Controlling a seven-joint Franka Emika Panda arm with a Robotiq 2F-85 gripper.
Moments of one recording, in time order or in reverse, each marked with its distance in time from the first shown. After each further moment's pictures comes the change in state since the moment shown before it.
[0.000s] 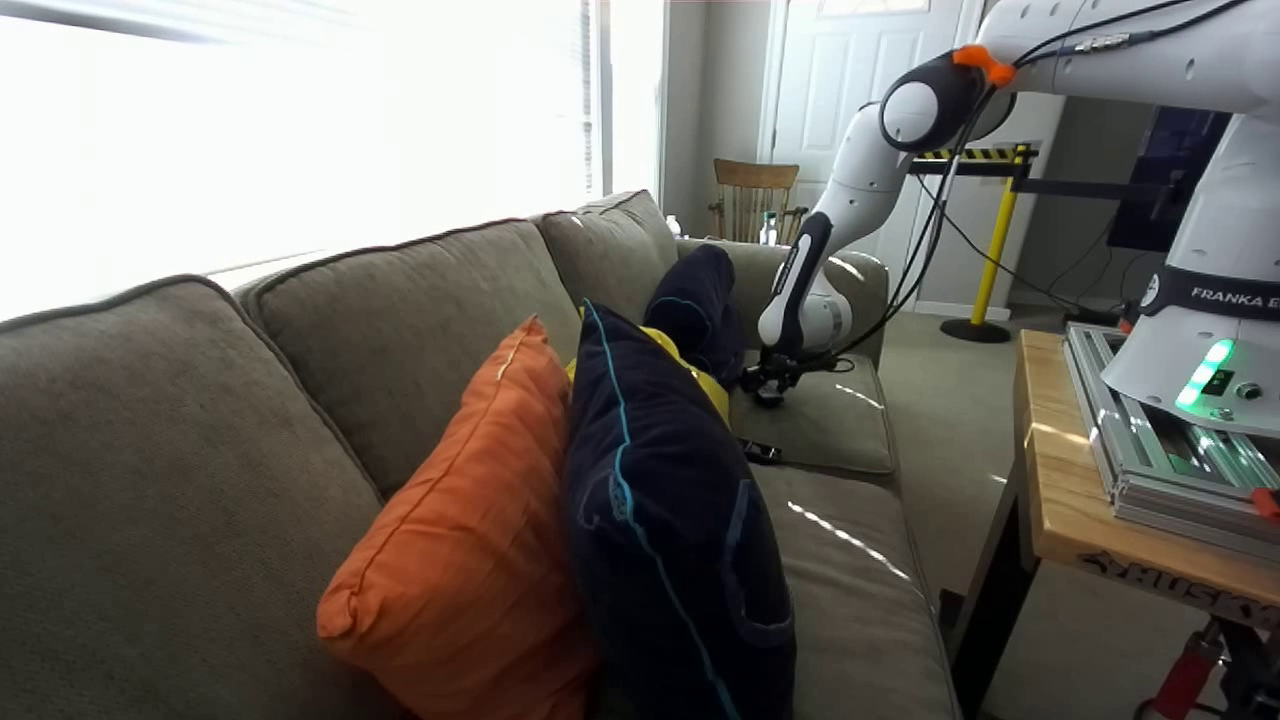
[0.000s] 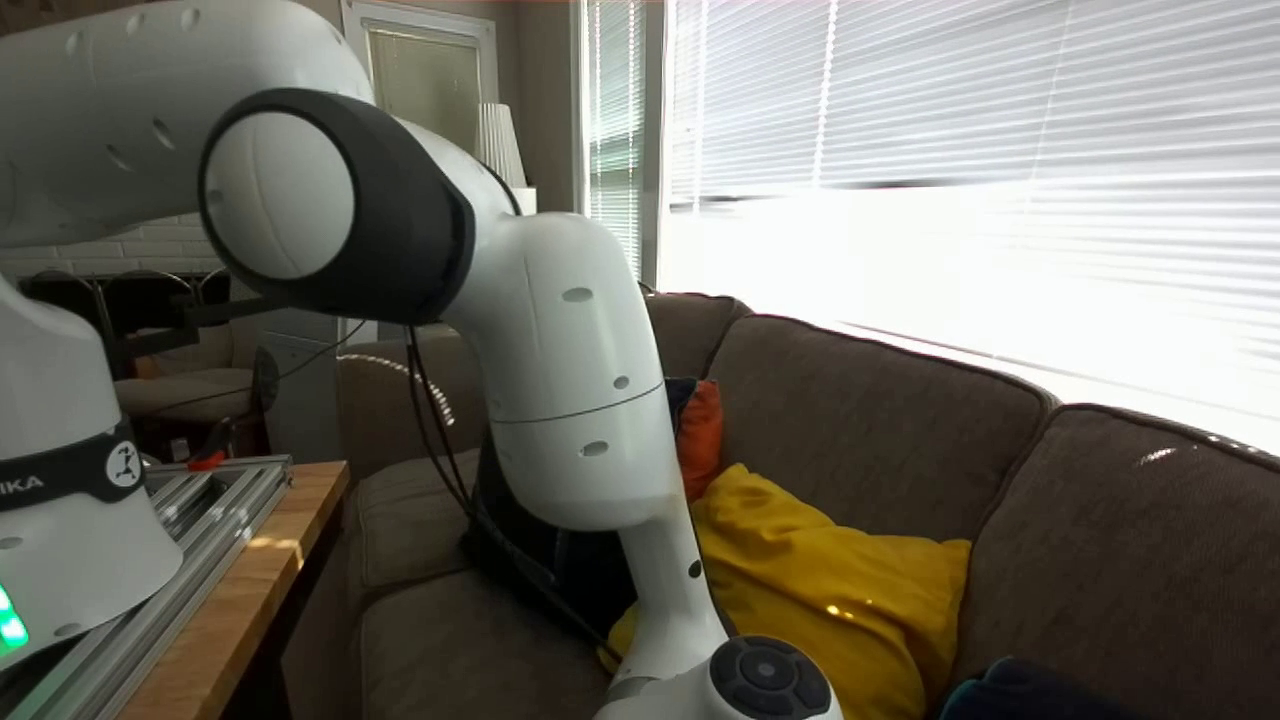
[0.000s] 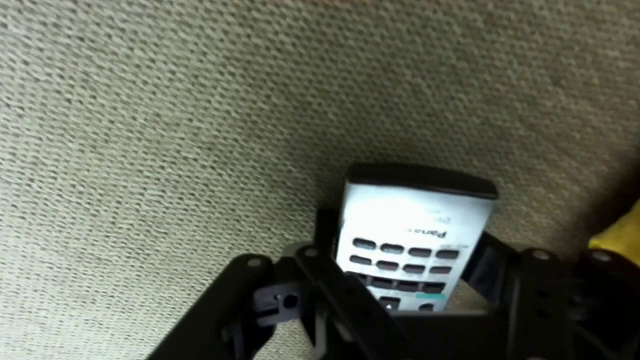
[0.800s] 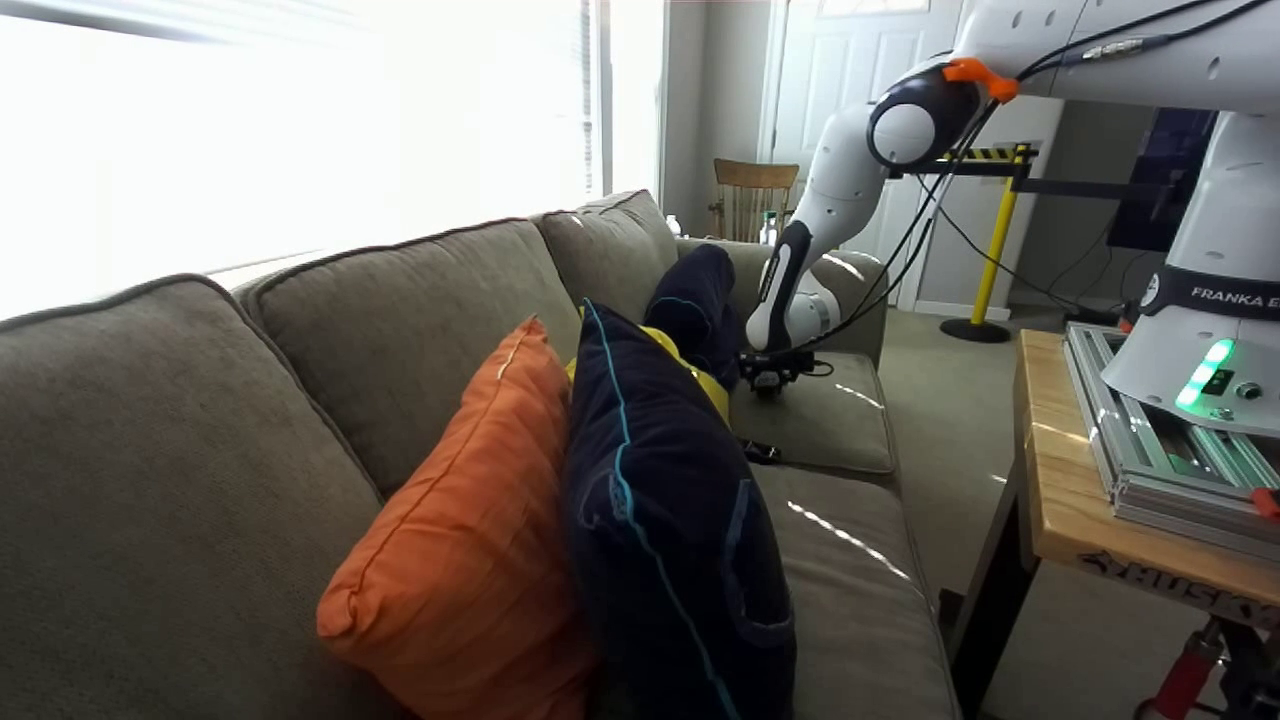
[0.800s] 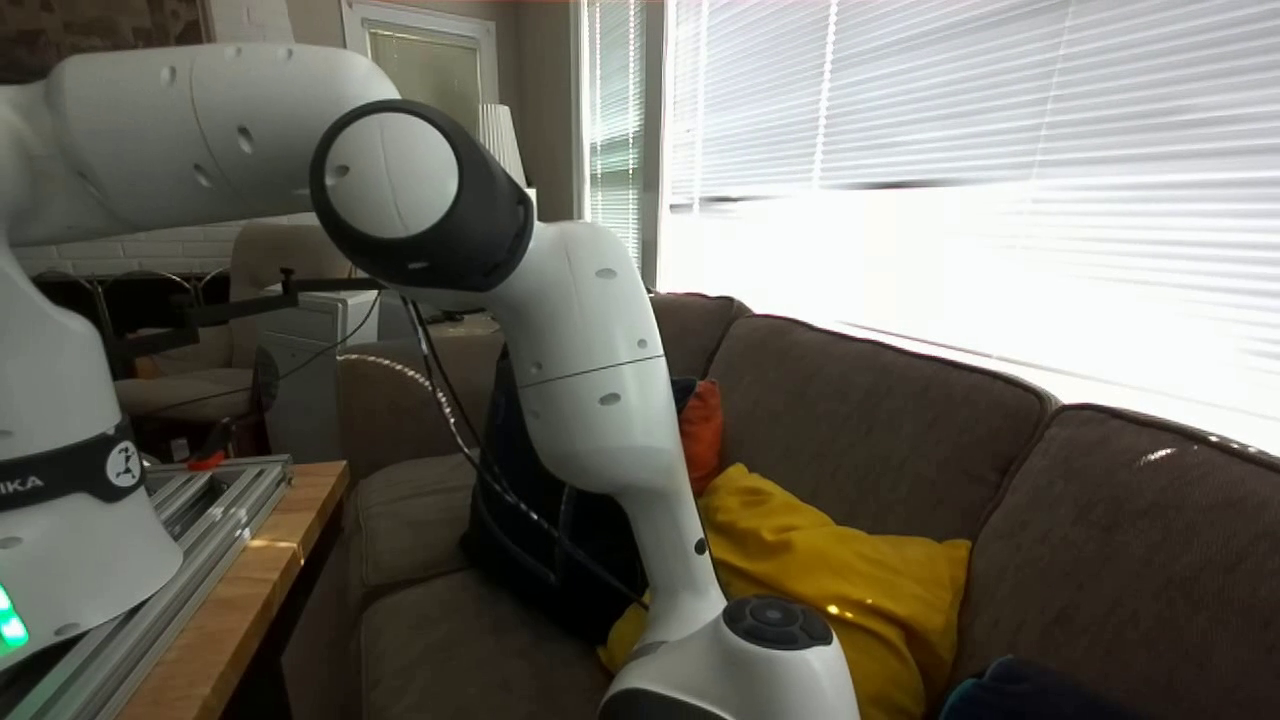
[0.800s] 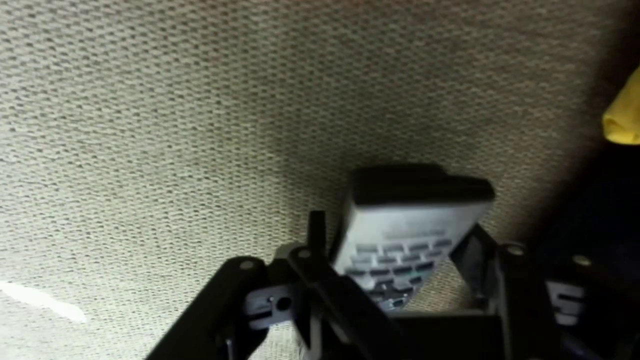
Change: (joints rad) arm 0.231 0.031 -0.203 0.014 0.198 -0.039 0.428
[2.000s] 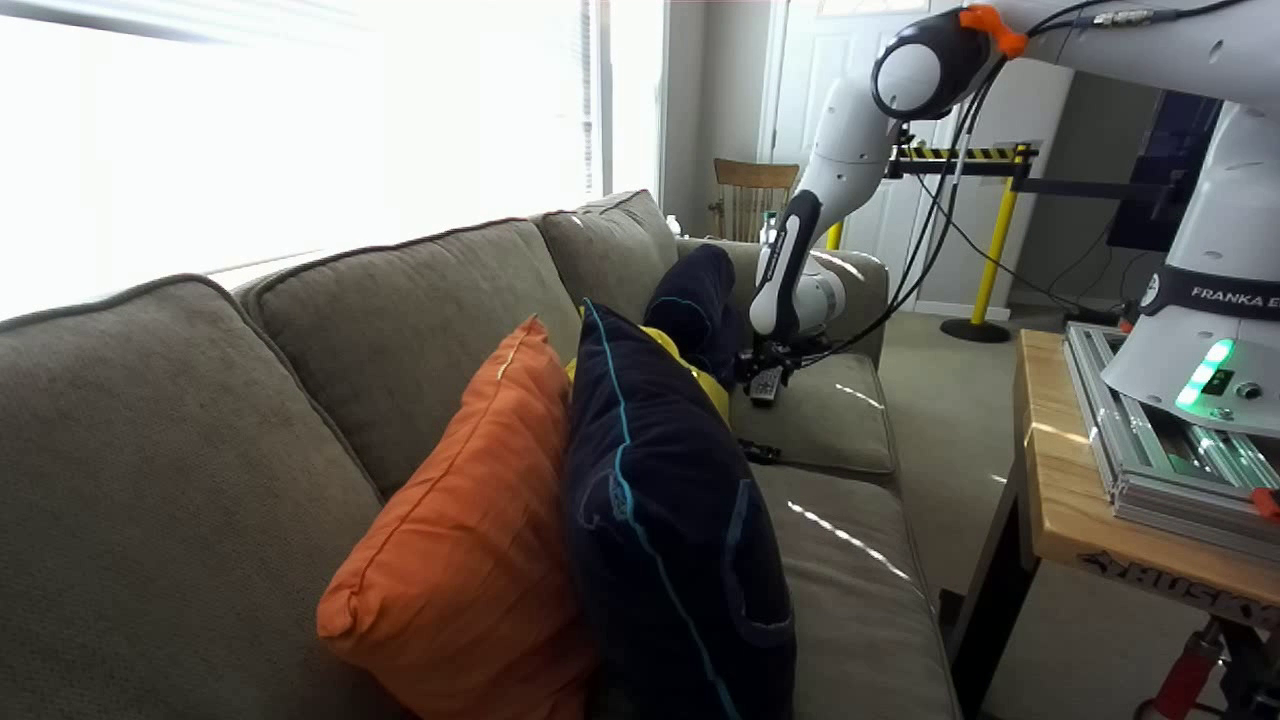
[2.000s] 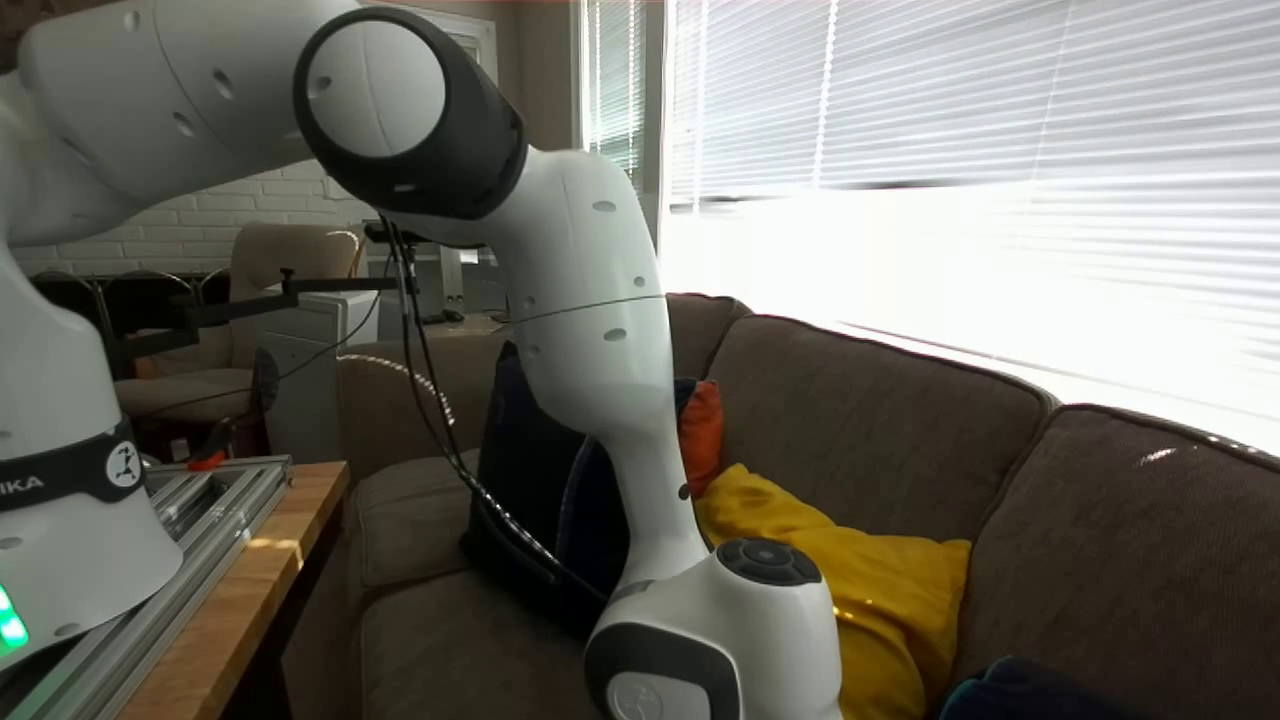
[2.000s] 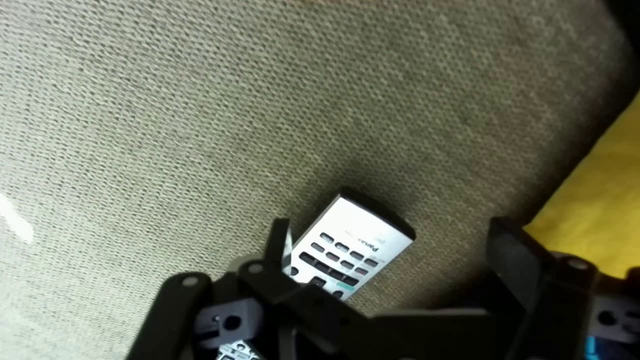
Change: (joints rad) arm -0.029 -0.165 0.088 -0.185 -0.157 -0.029 -0.362
